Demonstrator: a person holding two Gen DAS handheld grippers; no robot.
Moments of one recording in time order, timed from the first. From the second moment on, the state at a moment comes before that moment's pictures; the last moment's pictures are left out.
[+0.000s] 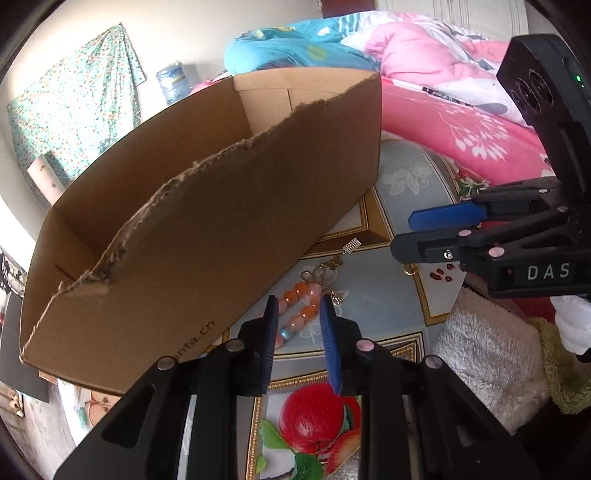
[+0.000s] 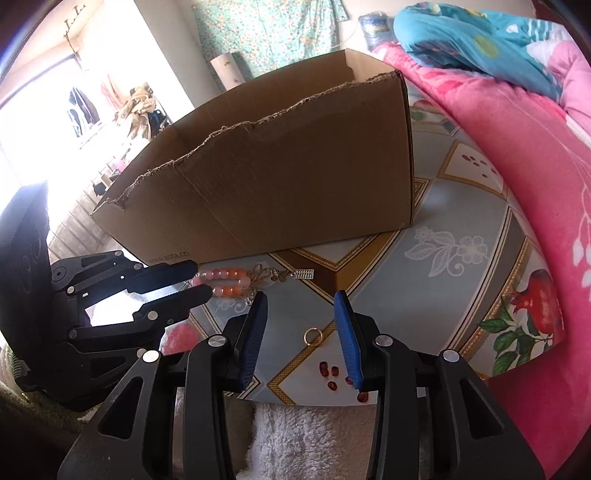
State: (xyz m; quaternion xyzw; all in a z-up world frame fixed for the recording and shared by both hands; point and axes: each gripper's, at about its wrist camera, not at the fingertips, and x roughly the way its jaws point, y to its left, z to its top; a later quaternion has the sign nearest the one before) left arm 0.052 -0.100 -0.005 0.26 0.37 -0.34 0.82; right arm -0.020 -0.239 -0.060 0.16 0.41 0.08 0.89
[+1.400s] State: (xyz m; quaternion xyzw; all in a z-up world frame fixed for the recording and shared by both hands) left arm 0.059 -0.080 0.056 0.27 0.31 -0.34 0.85; right arm -0.025 -0.246 -0.065 0.18 0.41 0.08 0.89
